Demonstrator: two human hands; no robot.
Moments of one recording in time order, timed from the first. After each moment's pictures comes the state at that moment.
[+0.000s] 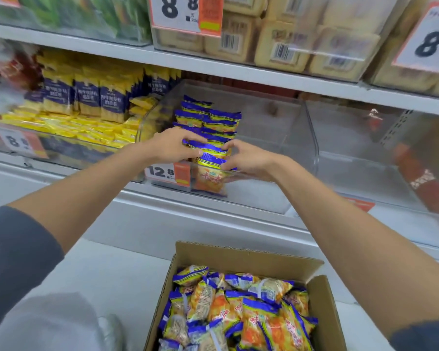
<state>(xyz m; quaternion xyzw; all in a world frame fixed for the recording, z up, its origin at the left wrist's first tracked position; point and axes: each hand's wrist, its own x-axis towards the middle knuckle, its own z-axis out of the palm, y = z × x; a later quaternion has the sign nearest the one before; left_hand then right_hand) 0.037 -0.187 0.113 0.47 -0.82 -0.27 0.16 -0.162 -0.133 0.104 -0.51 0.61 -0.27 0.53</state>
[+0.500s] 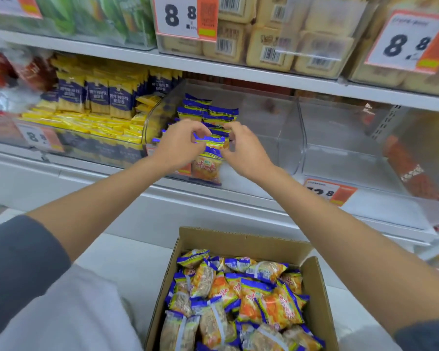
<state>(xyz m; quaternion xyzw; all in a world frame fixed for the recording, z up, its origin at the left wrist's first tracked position) 0.024 -0.134 0.115 0.46 -0.80 -0.18 0.33 -0.143 -0.086 0.118 -0.69 0.65 -0.29 0.11</state>
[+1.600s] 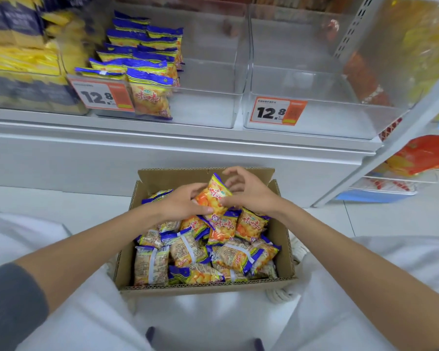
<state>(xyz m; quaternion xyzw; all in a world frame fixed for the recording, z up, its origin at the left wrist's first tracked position) -0.026 0.026 -0.051 0.41 -0.70 -0.58 0.03 -0.227 0.094 -0.033 -0.53 0.64 -0.31 0.46</state>
